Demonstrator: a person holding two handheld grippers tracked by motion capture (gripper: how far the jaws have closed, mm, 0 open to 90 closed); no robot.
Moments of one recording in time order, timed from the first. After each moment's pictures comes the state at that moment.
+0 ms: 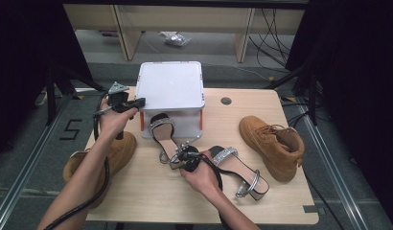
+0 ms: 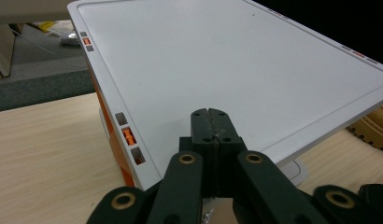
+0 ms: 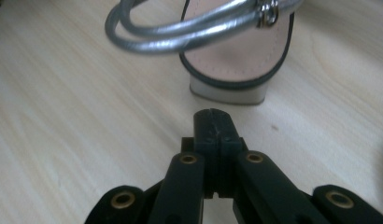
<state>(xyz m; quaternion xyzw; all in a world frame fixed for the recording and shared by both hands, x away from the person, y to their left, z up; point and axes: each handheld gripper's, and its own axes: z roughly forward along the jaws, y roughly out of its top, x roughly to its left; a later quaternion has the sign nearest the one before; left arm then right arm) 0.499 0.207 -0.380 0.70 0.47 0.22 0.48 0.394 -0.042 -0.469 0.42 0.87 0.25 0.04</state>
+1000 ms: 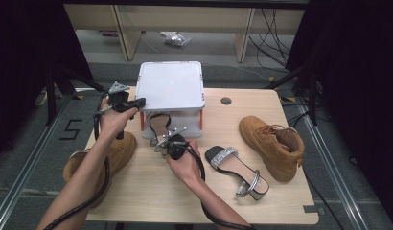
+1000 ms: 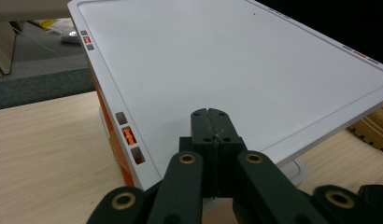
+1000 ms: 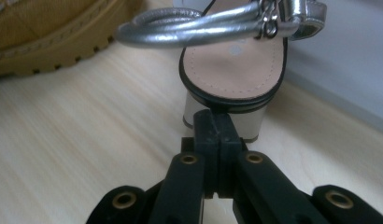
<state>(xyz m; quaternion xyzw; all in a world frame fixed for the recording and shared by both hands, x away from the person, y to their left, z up) 0.500 0.206 -0.379 0.70 0.48 0.22 0.48 0.428 0.001 -0.468 0.42 0.84 0.32 0.11</state>
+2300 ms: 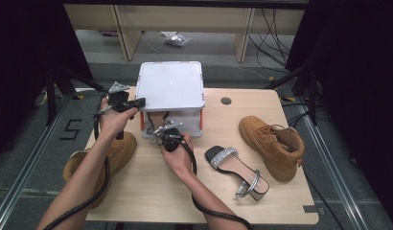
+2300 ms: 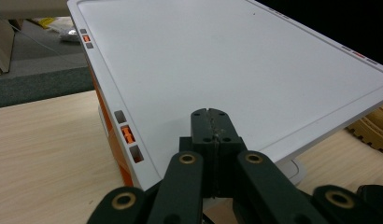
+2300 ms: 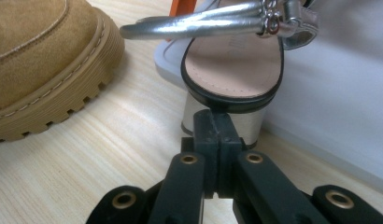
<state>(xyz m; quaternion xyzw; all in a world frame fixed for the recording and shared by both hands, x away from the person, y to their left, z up) 0.500 0.206 -0.379 0.70 0.48 0.22 0.48 0.455 0.020 -0.480 0.43 0.81 0.36 0.15</state>
